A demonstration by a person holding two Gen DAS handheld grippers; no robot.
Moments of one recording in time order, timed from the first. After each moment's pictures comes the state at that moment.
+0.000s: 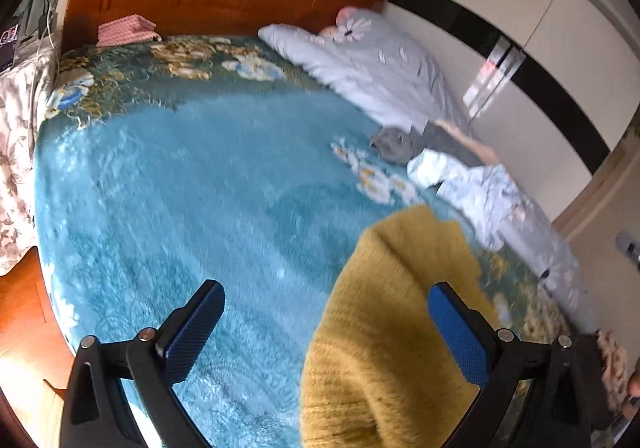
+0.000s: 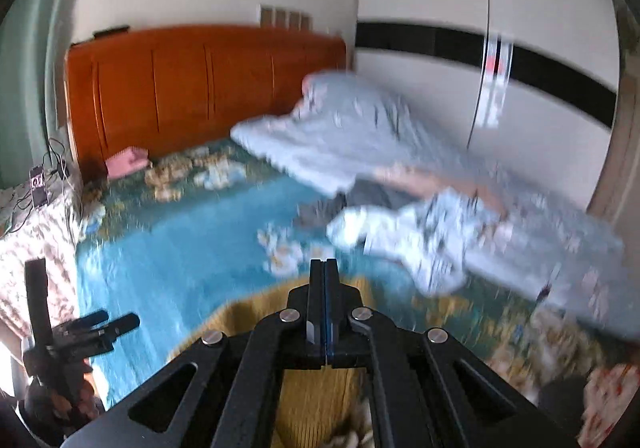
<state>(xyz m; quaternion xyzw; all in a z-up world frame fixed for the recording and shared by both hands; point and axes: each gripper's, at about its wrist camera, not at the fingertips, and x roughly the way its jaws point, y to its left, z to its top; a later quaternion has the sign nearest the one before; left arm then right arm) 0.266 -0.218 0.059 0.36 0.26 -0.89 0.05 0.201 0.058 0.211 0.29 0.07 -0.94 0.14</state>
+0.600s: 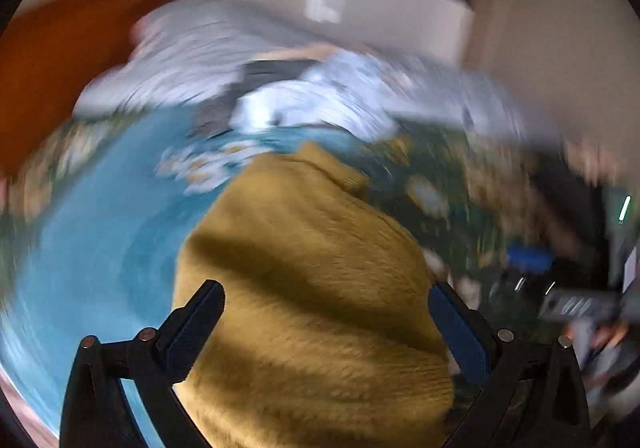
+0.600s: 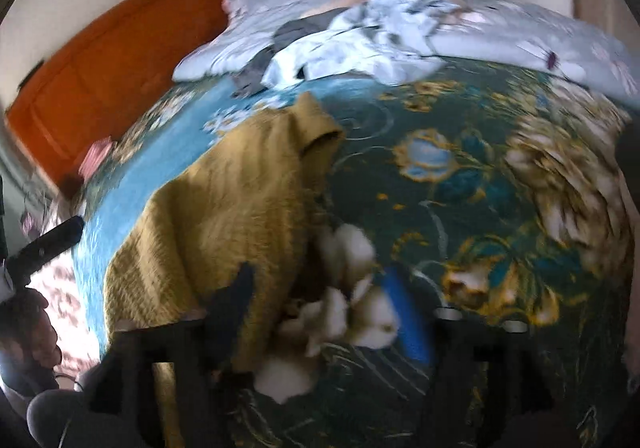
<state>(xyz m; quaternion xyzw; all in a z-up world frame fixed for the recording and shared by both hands) 0.219 -0.015 0.092 0.41 -0.10 -0.89 -0.18 0.222 0.185 0.041 0.44 -0.14 -0.88 0.08</state>
